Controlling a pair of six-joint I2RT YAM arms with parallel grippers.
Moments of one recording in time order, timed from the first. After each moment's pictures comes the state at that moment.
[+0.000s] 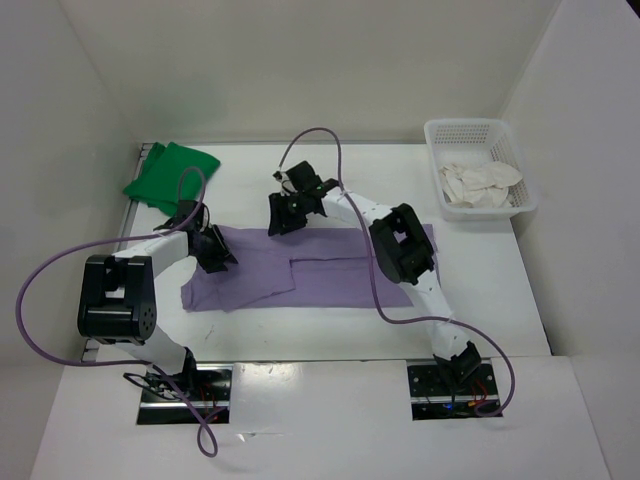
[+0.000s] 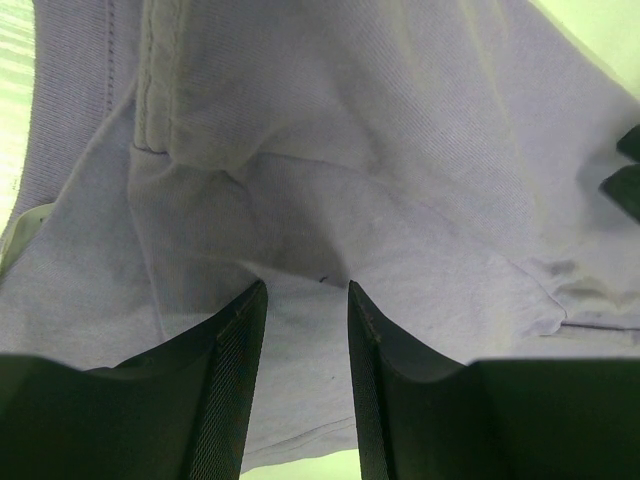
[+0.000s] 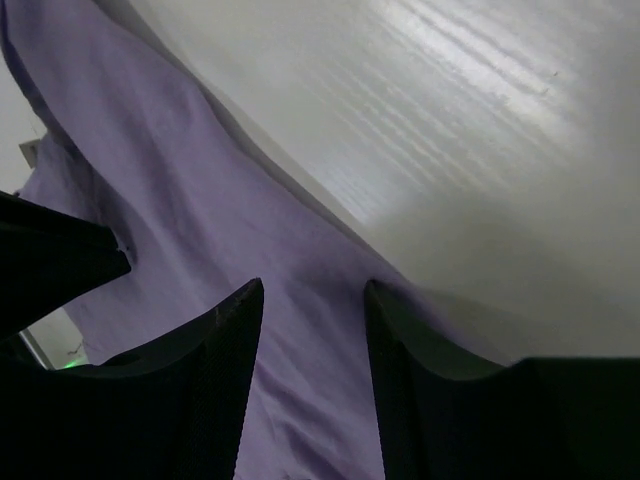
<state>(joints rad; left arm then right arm) 0.01 1.59 0.84 -0.38 0.19 -0.59 0.64 2.43 1.99 -0.43 -0.43 0.38</state>
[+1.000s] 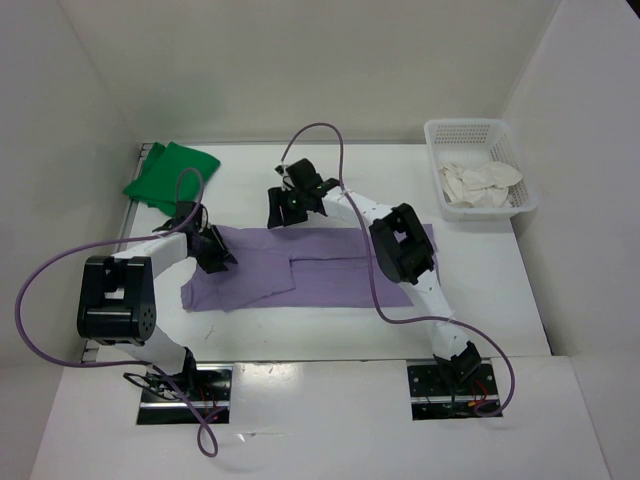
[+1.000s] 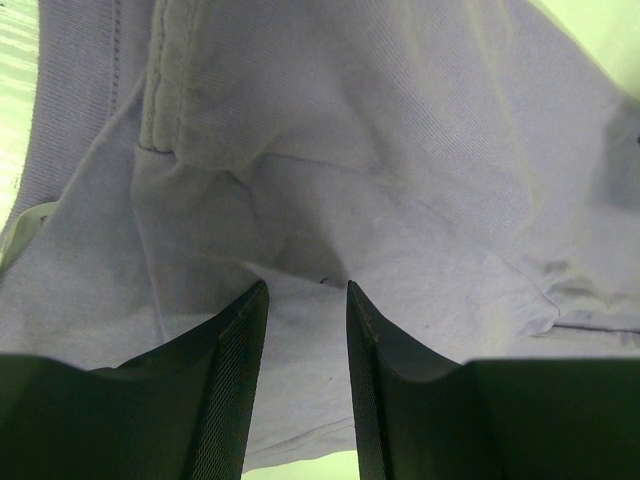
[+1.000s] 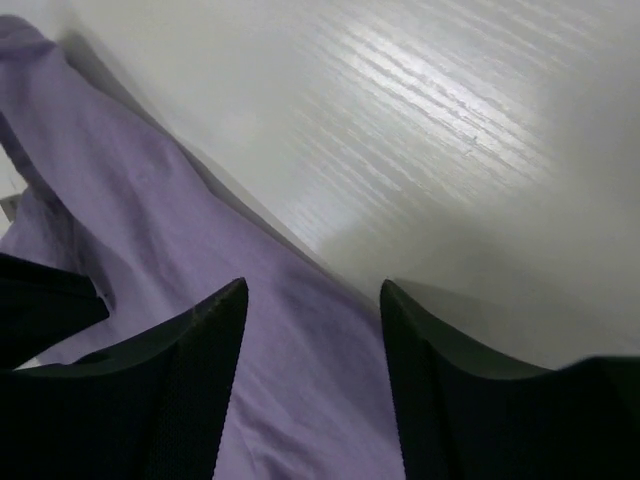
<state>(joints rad) 0.01 1.58 0.83 -0.36 0.20 -0.60 0.65 2.44 2.00 -0.38 -0.32 0.38</state>
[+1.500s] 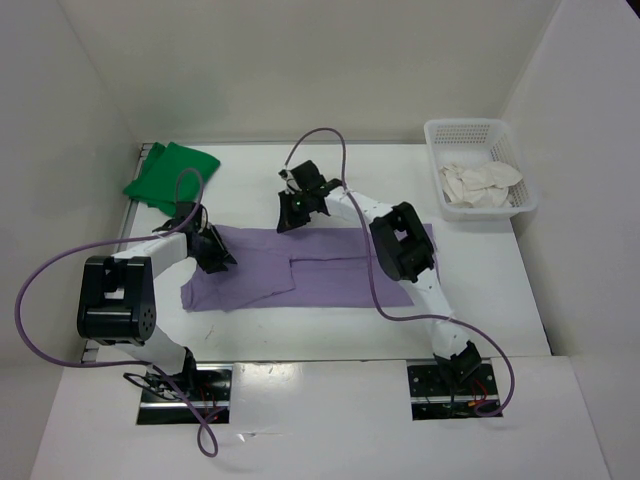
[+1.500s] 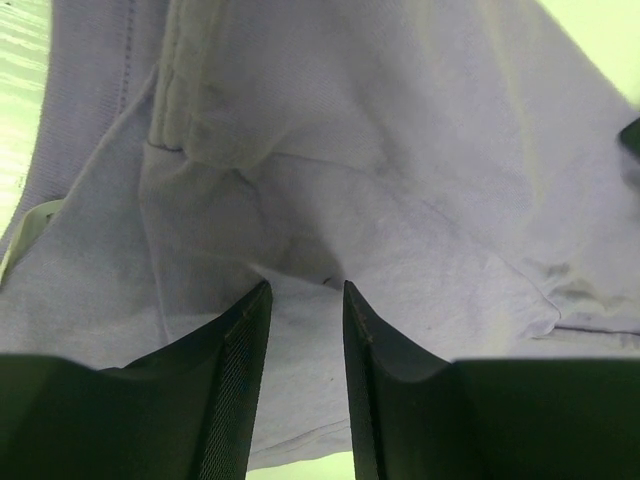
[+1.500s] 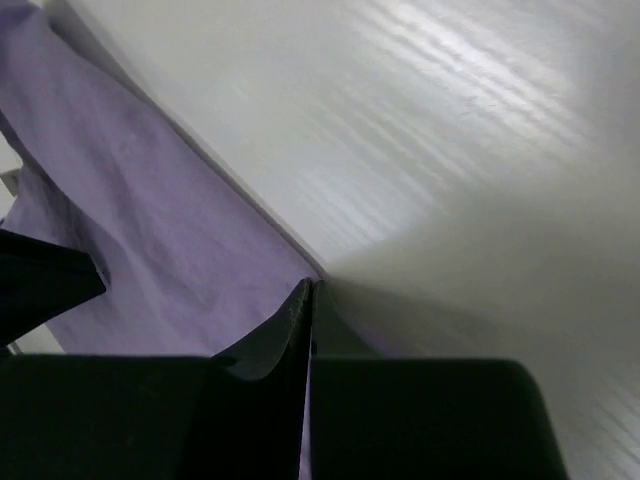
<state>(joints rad) 0.01 1.58 0.83 -0.36 0.20 -0.61 0.63 2.46 1.99 -0.40 -0.42 0.39</state>
